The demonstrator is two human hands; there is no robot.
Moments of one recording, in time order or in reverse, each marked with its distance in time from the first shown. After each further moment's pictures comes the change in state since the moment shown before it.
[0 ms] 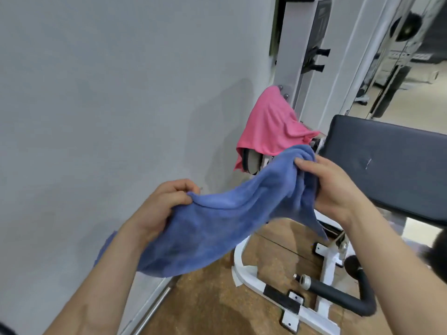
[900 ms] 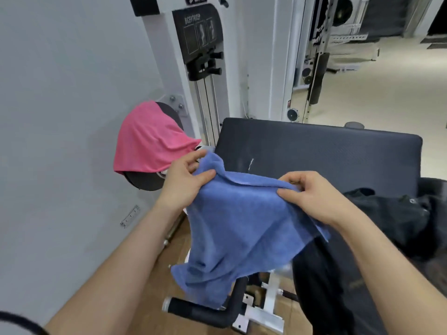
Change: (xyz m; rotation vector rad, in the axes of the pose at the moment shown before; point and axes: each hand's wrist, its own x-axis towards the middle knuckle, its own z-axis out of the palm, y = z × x) left_hand 0.162 0.031 0.391 0.384 0.161 0.179; right_hand -0.101 -0.111 -0.334 -0.910 0.179 -0.006
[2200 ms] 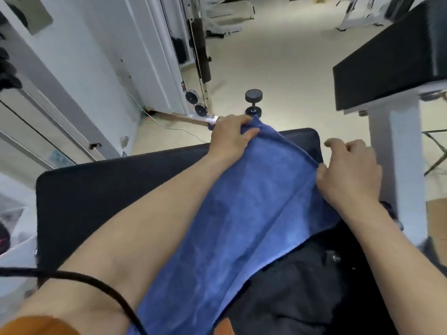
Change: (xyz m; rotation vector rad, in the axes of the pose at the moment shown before) left_hand 0.282 0.040 0.460 0.402 -0.442 0.522; right_hand 0.101 0.230 -0.232 -0.742 0.879 0.616
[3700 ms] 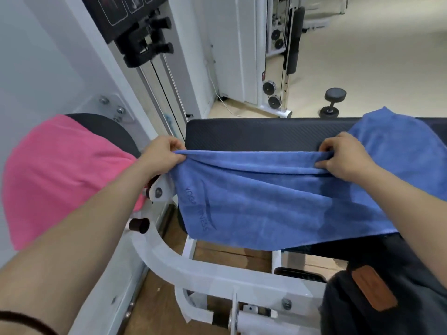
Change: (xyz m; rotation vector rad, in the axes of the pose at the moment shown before) left_hand -0.236 -0.220 -0.283 0.165 0.005 -0.580; right_hand -0.055 -0.182 0.072 0.208 -0.440 -0.435
